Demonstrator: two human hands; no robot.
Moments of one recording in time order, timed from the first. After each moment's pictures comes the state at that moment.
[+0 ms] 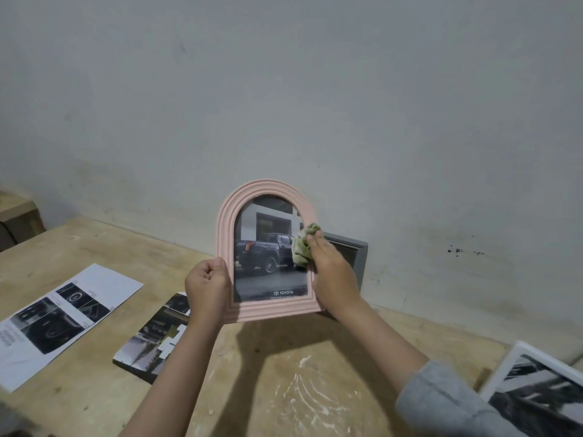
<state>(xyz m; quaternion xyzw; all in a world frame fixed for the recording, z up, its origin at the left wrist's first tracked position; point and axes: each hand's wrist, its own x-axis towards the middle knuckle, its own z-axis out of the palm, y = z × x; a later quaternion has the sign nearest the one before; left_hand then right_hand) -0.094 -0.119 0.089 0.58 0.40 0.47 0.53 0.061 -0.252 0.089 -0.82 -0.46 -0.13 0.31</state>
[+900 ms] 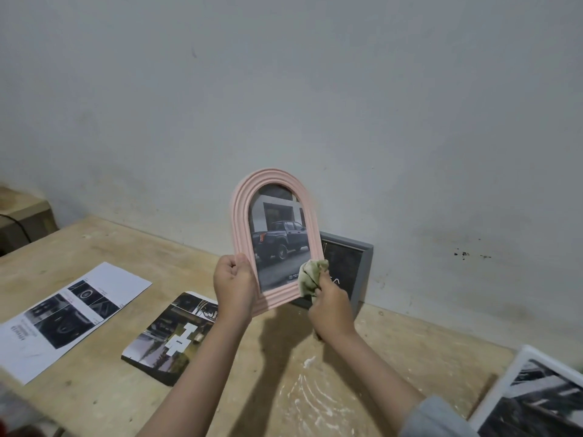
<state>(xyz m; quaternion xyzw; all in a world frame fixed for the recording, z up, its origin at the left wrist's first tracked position) -0.075 -0.142 0.096 0.57 0.39 0.47 0.55 0.025 -0.260 0.055 -0.85 -0.32 0.05 0.41</state>
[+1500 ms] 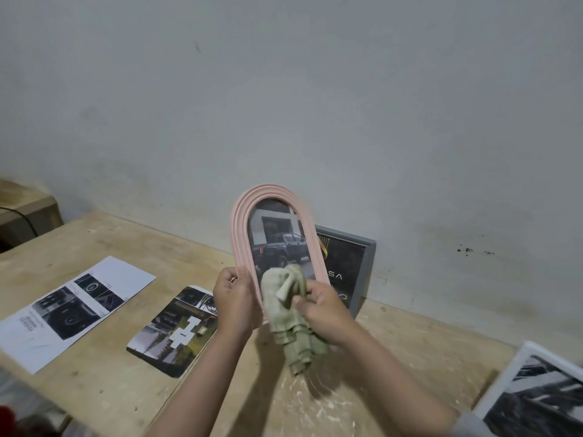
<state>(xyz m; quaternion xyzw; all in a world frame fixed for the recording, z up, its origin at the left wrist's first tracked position) -0.090 -0.149 0.072 0.49 0.42 0.44 0.62 -0.016 -0.274 0.101 -0.70 -0.35 0.30 0.55</state>
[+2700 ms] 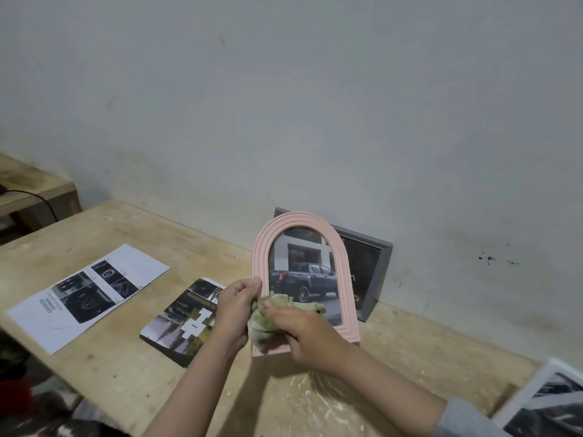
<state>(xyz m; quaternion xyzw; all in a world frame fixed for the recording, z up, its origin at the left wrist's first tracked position) -0.119 -0.134 0.059 0.45 0.37 0.34 0.73 -0.025 -0.259 0.049 -0.65 -0.68 0.11 0.31</state>
